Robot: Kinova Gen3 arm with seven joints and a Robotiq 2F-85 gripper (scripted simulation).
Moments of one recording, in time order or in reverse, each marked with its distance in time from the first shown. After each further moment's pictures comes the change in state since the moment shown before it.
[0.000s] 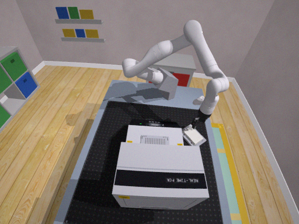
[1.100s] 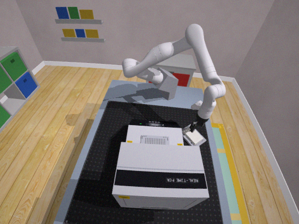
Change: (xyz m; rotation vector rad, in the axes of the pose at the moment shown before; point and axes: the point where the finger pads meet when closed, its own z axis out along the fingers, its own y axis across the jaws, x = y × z) arm 0.000 0.000 0.039 0.000 0.000 0.000
